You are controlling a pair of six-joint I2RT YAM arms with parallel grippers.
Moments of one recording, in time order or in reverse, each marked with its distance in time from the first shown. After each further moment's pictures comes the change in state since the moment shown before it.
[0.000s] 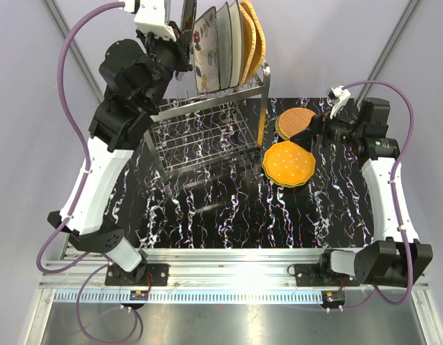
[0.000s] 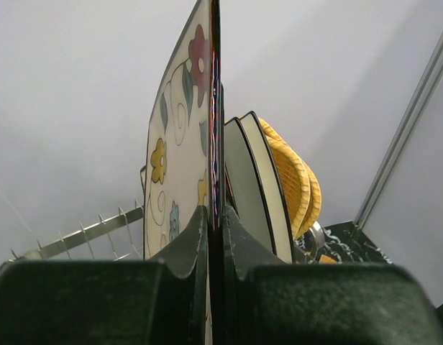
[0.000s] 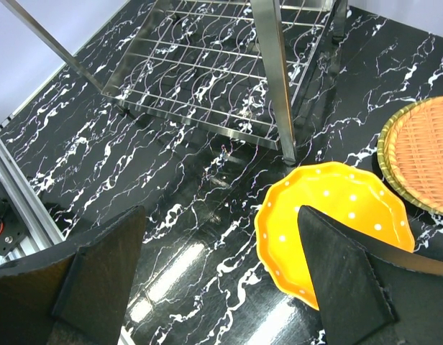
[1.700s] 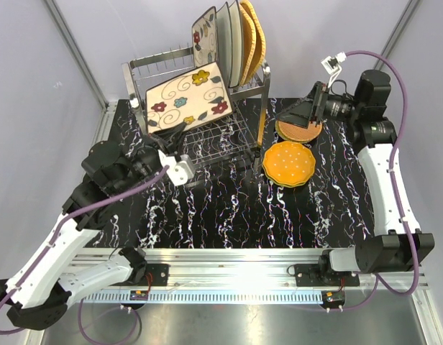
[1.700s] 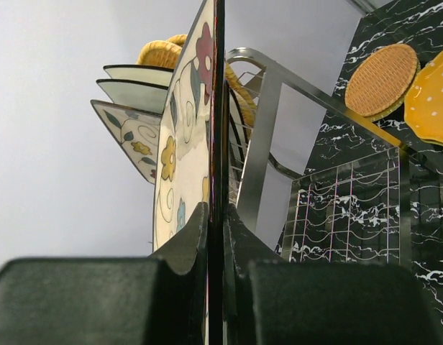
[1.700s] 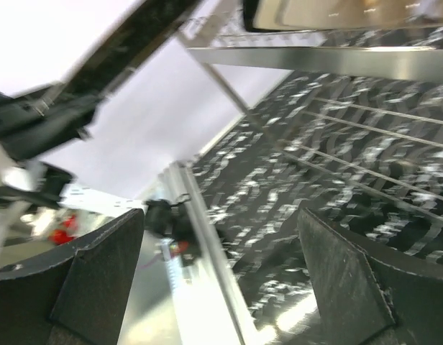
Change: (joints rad) left arm -0.047 -0.714 -1.040 0.123 0.498 1.003; right arm 0.098 0.091 0.236 0.199 -0.280 0.583
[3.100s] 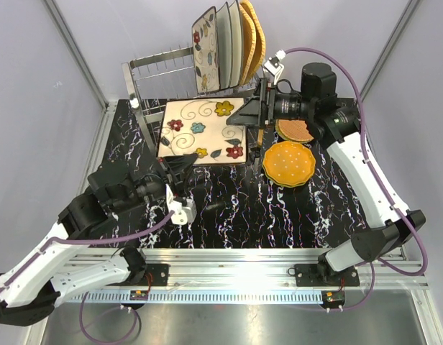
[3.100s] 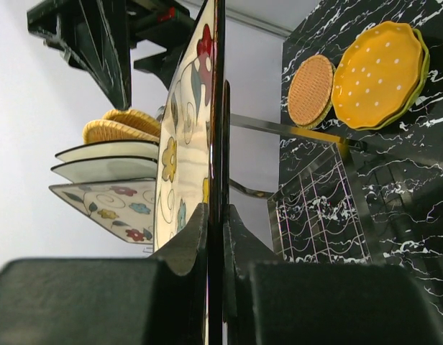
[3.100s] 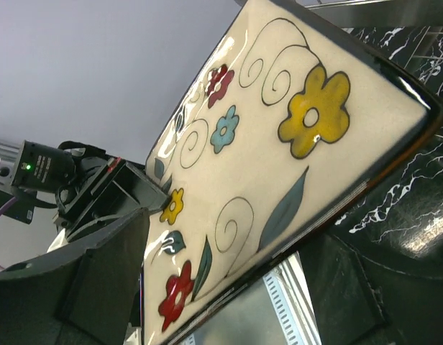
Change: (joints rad) left arm -0.193 -0.117 -0.093 -0.172 0.027 0.215; right arm 0.423 0.143 0.239 -0.150 0.267 0.275
